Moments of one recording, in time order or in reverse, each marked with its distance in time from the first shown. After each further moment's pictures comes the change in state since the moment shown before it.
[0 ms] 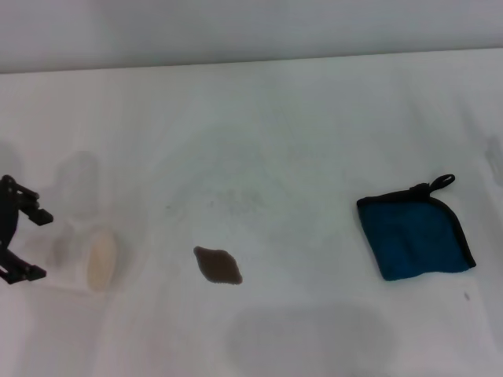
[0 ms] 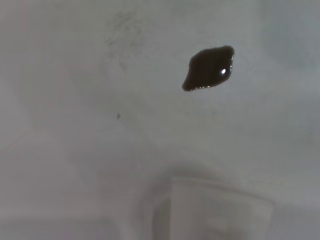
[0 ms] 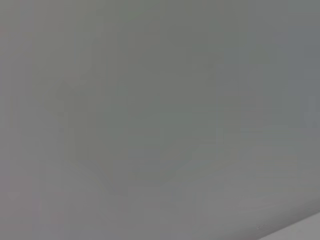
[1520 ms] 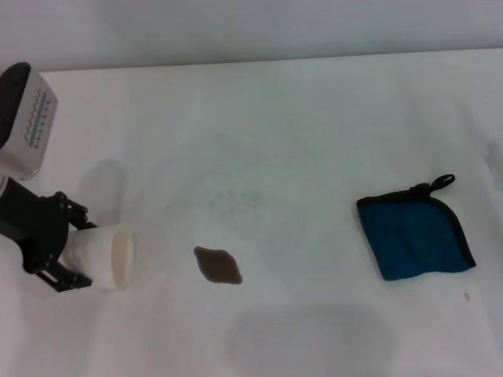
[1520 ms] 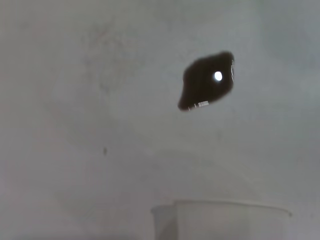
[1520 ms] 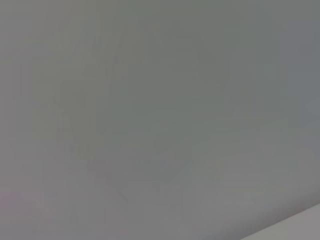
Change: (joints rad) left arm 0.054 0.002 -0.002 0.256 -0.036 -0.190 -0.014; right arm -0.009 0.000 -0.003 0.017 0.000 0.014 0.001
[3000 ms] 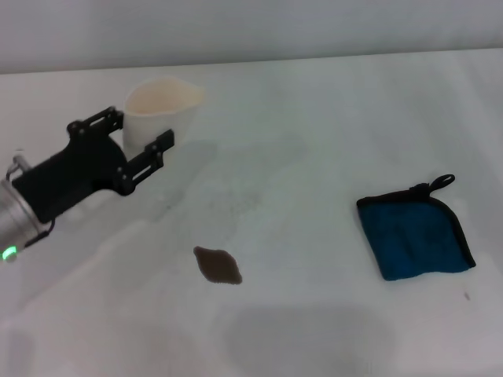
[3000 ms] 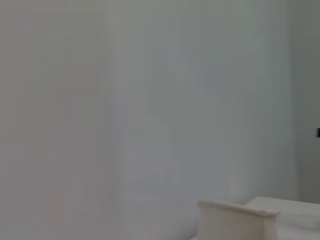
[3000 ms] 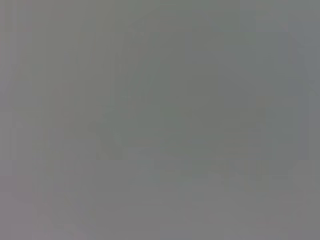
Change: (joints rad) left arm 0.554 -0.002 -0.002 0.466 -1.285 -0.046 0.369; right arm -0.067 -0.040 -0.153 -0.398 -0.012 -0.020 0.002
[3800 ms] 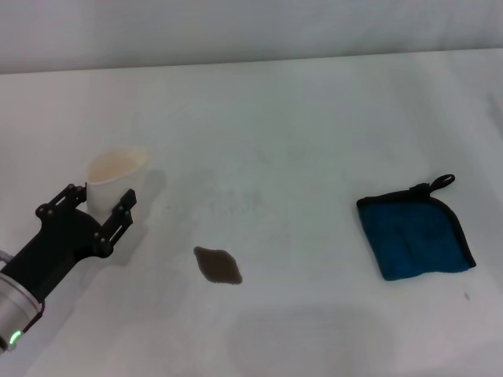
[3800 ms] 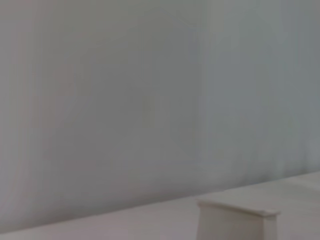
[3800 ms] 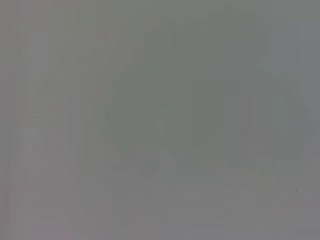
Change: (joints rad) left arm 0.248 -0.006 -0.002 0.241 -0.172 -0.197 0.214; right arm 0.044 0.009 -0.012 -0.053 -0.039 -0.040 -0.007
